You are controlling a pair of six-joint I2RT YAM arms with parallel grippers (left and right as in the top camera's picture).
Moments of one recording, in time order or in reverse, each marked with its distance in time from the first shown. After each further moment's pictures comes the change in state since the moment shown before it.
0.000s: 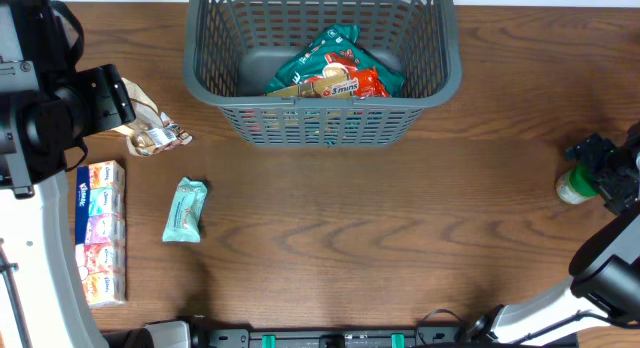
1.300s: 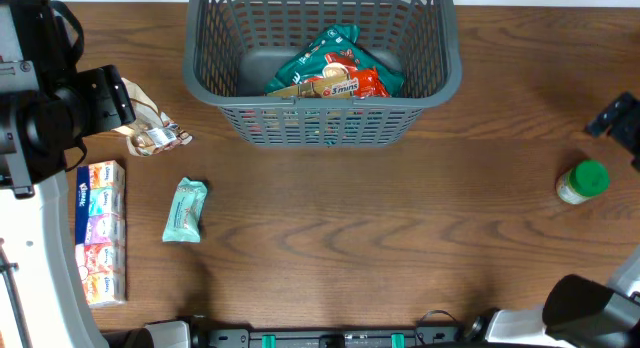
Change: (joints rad) left arm 0.000 0.000 0.000 0.000 0.000 0.023; right arm 0.131 -0.258 0.542 -0.722 0.029 -0.014
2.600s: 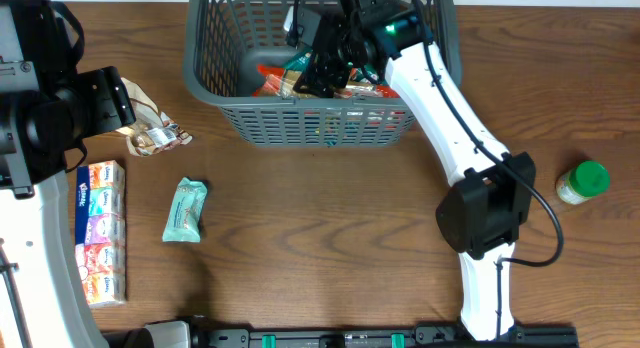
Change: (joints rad) left arm 0.000 0.000 0.000 -0.009 0.000 0.000; right arm 0.974 0.562 0.230 0.725 -0.484 -1.037
